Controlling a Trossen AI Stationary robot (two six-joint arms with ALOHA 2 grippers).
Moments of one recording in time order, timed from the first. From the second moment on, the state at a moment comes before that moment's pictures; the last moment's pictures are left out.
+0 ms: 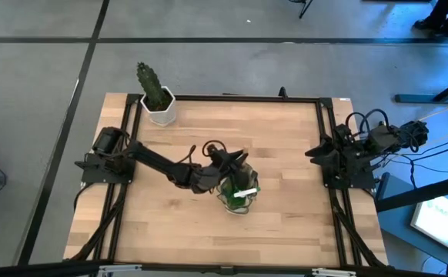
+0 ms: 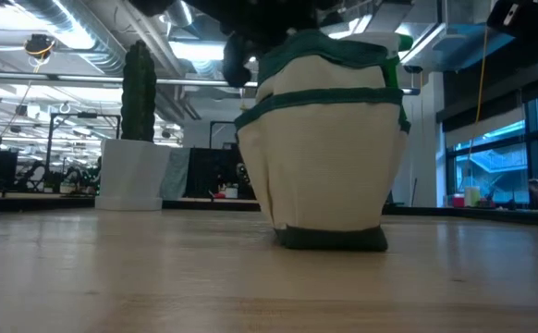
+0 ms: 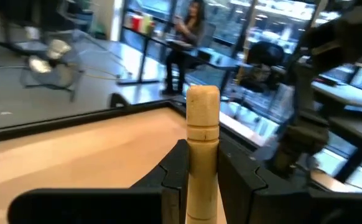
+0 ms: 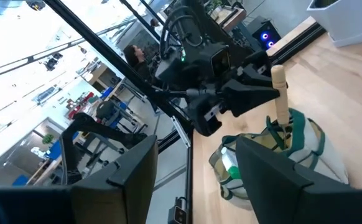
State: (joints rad) left arm -0.25 1.86 1.13 0.60 -0.98 -0.42; right arm 0.44 0.33 0.68 -0.42 0.25 0.80
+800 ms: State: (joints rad) left arm -0.26 1.86 1.13 0.55 -0.85 -0.44; right arm 0.44 0.33 0.68 -0.42 0.25 0.80
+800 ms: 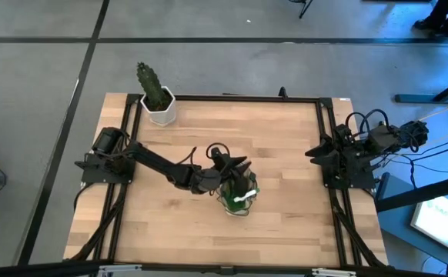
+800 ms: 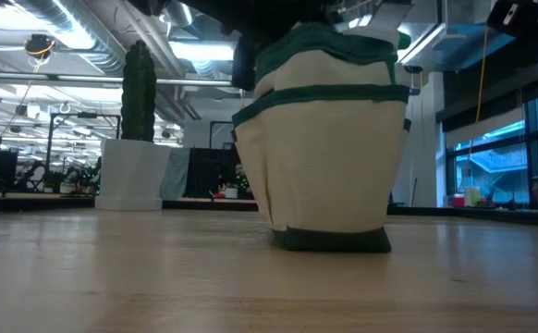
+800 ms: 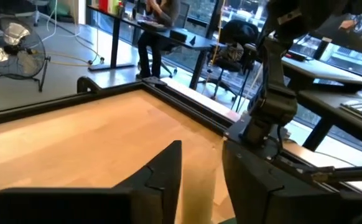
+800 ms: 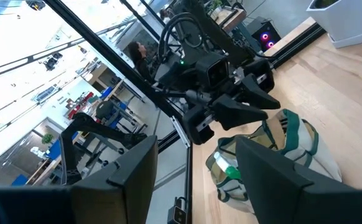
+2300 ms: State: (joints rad) left arm -0.22 1.72 1.13 0.97 -0.38 -0.65; right arm 0.44 0.33 0.70 -0.40 0.31 0.61
